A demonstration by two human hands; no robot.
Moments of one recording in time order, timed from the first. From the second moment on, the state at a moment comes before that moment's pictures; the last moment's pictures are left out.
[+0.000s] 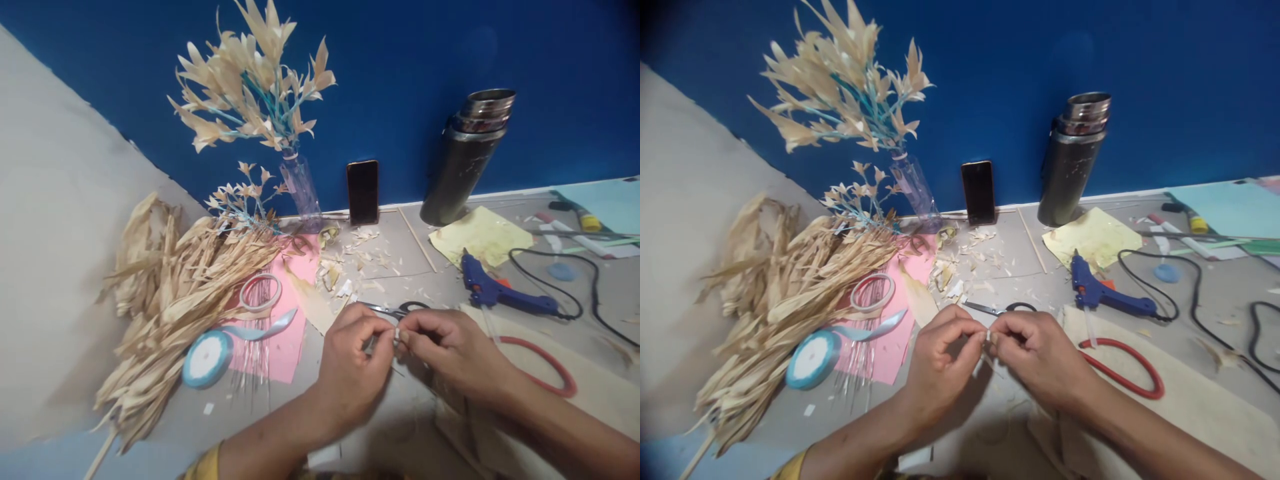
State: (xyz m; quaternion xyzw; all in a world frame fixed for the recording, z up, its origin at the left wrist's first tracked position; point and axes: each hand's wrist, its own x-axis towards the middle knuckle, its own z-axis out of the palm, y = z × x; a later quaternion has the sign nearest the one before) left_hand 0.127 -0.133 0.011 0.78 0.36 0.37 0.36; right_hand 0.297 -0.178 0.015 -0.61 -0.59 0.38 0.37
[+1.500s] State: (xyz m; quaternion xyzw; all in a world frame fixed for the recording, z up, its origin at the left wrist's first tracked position) left_hand 0.128 -0.140 0.015 0.77 0.34 0.42 0.34; right_hand 0.298 -0.183 0.016 -0.58 -0.60 0.37 0.41
